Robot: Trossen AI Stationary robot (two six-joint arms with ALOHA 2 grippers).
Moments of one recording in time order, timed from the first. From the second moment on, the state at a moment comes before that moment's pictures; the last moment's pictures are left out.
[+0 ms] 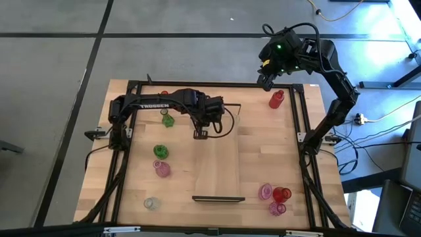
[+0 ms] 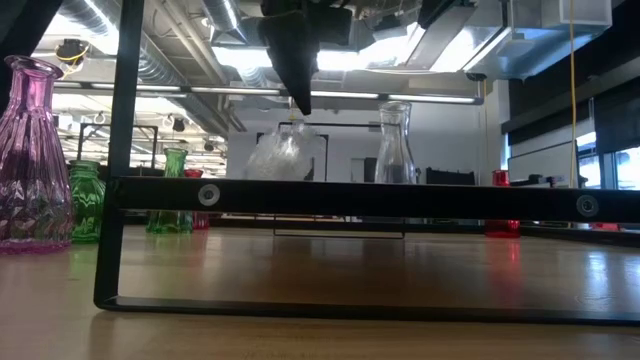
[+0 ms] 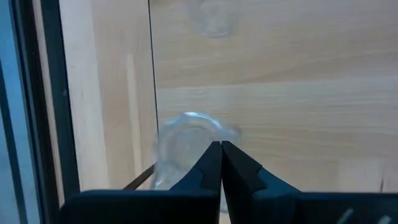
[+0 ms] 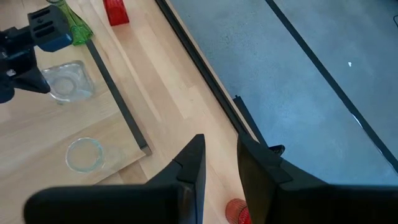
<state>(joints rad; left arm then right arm) 0.13 1.93 1.87 -1.21 -0.14 0.19 -0.48 1.67 2.35 -1.57 0.14 -0.07</state>
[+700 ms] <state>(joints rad) 0.15 1.78 1.87 -1.46 -0.21 0.05 -0.48 1.67 2.35 -1.57 0.14 -0.08</state>
